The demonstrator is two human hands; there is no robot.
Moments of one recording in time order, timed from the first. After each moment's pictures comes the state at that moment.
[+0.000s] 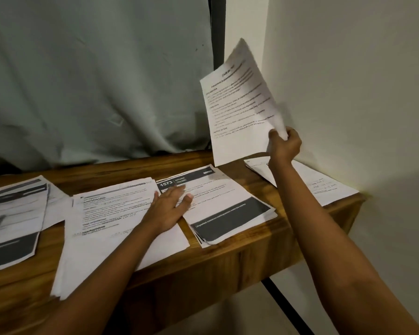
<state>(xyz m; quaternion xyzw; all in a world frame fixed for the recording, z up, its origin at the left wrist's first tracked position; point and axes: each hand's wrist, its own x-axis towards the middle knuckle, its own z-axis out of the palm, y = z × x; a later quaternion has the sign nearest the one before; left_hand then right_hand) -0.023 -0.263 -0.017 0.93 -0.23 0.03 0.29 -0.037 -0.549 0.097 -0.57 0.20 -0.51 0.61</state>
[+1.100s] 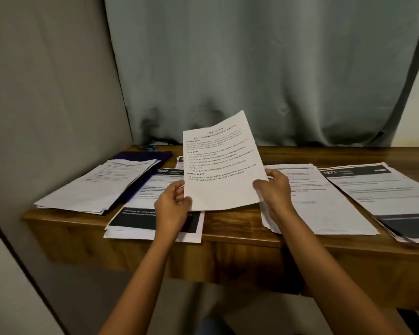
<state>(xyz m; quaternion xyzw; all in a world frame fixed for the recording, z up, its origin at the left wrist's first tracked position) -0.188 0.064 -0.007 0.76 0.13 0.30 0.56 -0.105 -0.136 0.009 -0.70 -0.01 -0.10 0.70</state>
